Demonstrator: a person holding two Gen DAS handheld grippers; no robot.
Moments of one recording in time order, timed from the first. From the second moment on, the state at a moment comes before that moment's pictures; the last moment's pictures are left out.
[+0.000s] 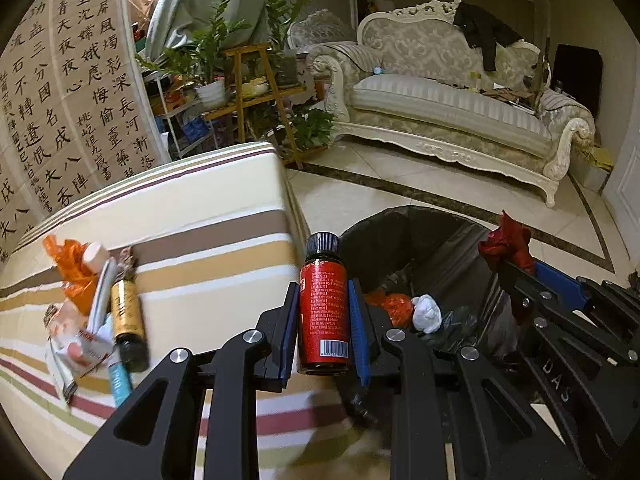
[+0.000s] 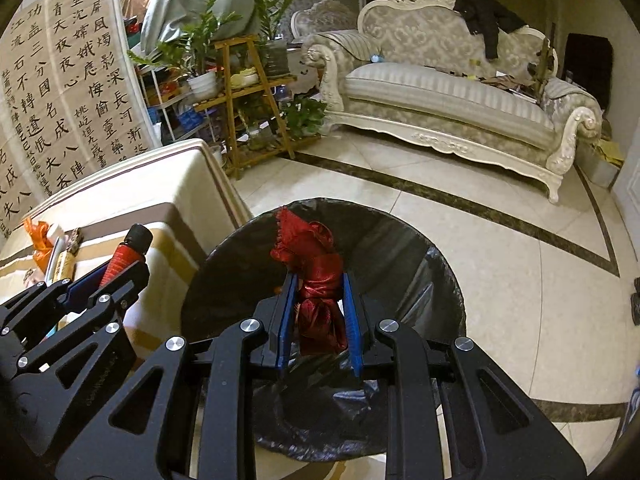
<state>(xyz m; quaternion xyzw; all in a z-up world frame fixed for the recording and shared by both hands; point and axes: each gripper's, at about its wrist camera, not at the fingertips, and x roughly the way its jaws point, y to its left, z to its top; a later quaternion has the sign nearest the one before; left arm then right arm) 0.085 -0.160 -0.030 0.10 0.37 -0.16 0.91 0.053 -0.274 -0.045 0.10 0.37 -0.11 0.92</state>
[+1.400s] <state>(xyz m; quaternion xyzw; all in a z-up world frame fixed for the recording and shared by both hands) 0.070 -0.118 -0.019 0.09 0.37 -0.12 0.92 0.047 -0.273 -0.045 0.12 0.37 -0.12 0.91</state>
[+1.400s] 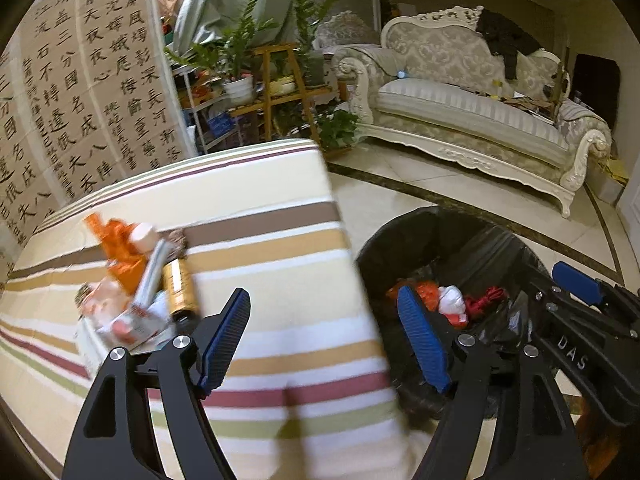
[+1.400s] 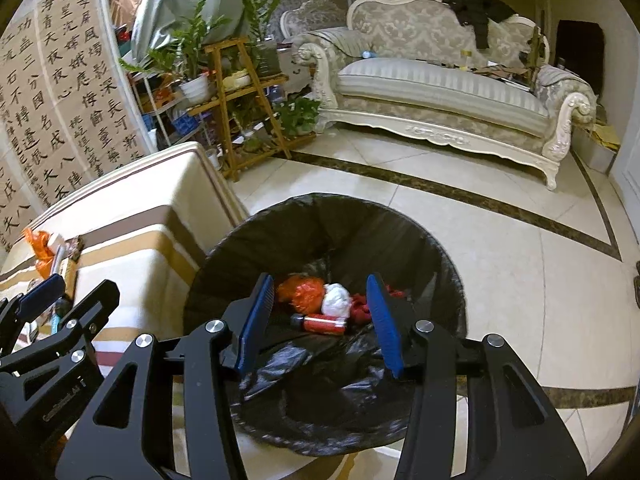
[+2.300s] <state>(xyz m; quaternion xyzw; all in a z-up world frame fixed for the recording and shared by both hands) 0.044 0.042 -0.034 0.02 0.41 0.02 0.91 0.061 -0.130 -0.033 0.05 0.39 0.01 0.92</state>
